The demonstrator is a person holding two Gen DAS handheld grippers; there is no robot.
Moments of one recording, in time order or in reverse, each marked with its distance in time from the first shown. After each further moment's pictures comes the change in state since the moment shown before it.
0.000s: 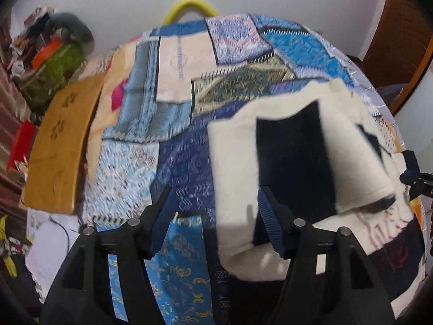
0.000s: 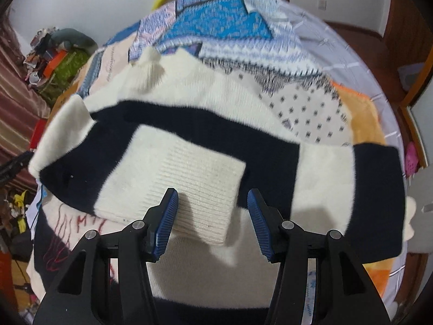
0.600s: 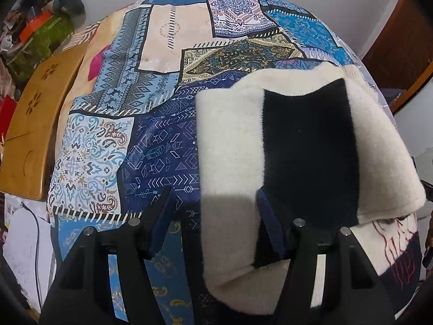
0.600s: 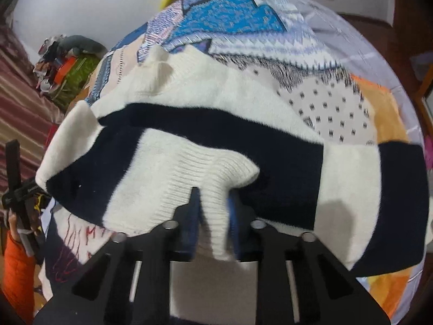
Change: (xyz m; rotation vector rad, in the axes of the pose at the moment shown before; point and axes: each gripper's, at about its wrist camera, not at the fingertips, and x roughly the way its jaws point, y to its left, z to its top) left arm 0.055 0.002 0.000 -0.071 0.091 -0.085; right arm 0.007 0.003 0.003 0.014 -0.021 0.102
